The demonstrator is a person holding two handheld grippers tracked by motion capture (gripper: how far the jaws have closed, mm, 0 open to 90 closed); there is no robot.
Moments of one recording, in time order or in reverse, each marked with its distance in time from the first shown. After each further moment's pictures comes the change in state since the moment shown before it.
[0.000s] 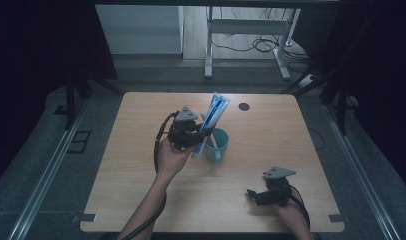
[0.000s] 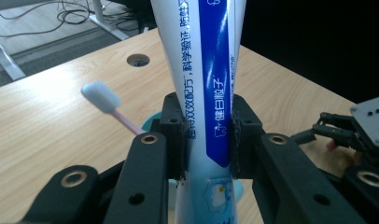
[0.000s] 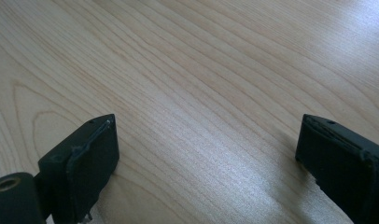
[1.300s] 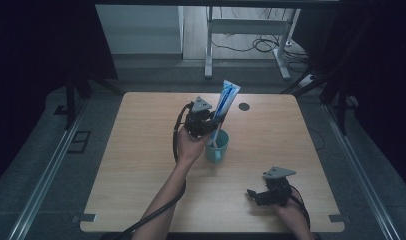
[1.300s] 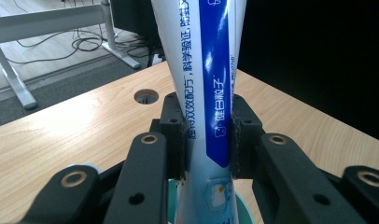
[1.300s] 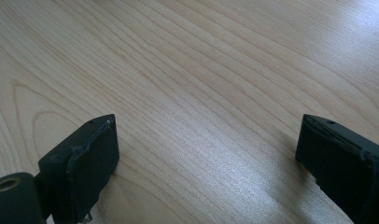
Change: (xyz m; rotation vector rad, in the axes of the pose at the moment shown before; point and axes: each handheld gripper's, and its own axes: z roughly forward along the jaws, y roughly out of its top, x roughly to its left) left arm 0.010 0.018 0.055 -0.108 0.045 0.001; right arm 0.000 0.000 0.000 0.000 0.000 0.001
